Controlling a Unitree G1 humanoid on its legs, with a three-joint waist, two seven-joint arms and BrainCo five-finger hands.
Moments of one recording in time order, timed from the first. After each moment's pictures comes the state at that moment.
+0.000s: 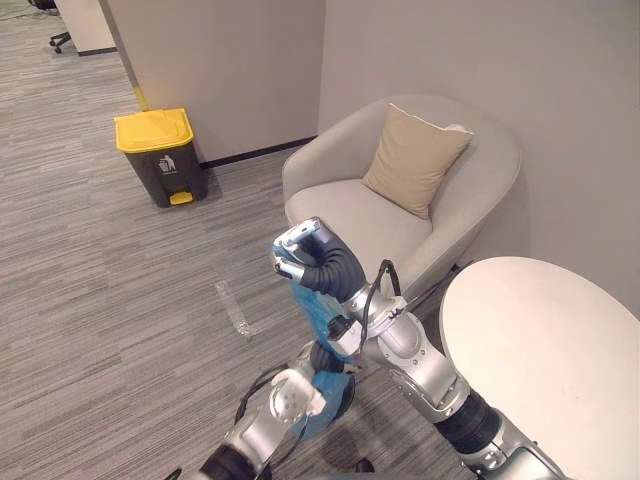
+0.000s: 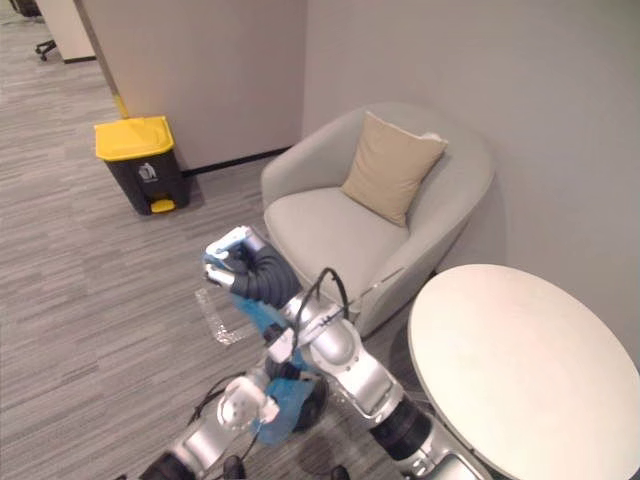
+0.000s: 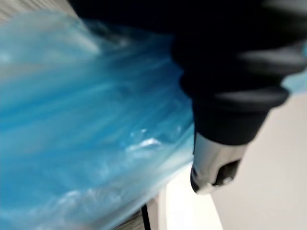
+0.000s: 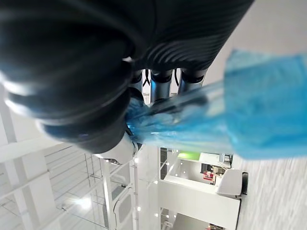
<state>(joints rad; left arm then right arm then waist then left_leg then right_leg) -0.14 0.13 -0.57 0.42 0.35 -0.13 0.11 -0.35 -0.18 0.62 -0.26 0.30 -0.20 0.02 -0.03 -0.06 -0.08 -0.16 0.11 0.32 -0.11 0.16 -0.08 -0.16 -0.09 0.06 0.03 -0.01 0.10</state>
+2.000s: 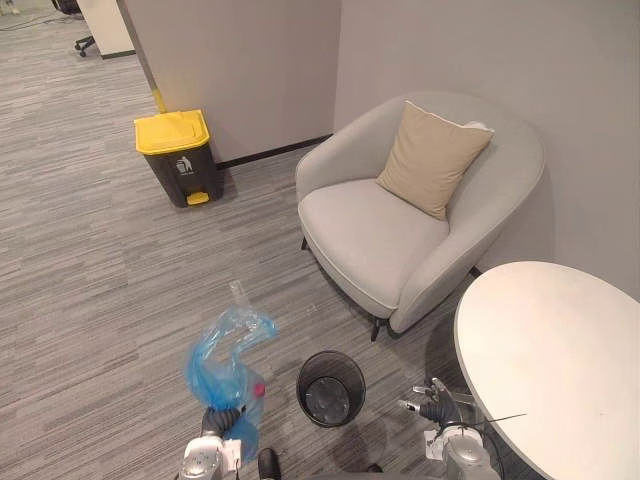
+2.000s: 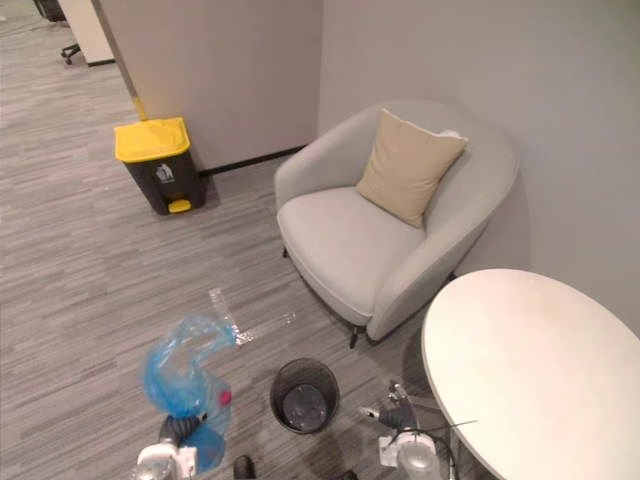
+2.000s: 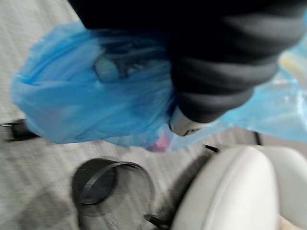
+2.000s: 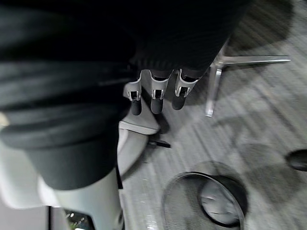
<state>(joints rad) 0.18 0.13 0.06 0.77 -0.06 -0.10 0.05 0.10 -0.09 -0.08 0.79 -0.04 -0.10 -0.04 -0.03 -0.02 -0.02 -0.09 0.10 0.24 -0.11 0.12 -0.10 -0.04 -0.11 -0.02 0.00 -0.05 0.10</state>
